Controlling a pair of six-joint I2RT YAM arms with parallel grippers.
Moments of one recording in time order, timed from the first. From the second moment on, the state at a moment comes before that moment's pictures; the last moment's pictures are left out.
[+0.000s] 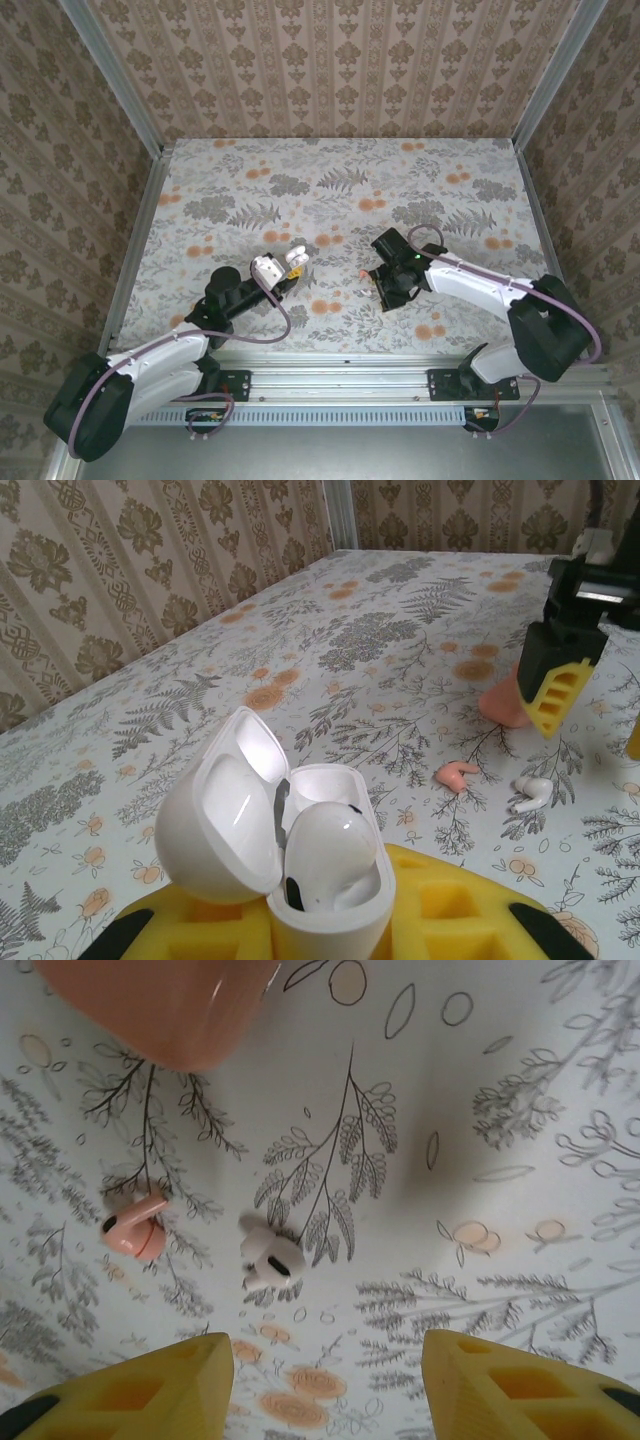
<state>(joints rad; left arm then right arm) -0.64 0.93 0.16 0.60 0.30 0.24 0.63 1.44 0.82 -0.62 -0.12 1.92</state>
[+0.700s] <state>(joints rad) -0.64 0.93 0.16 0.59 0.29 0.25 0.63 1.58 0.82 -0.50 -0.15 1.92</state>
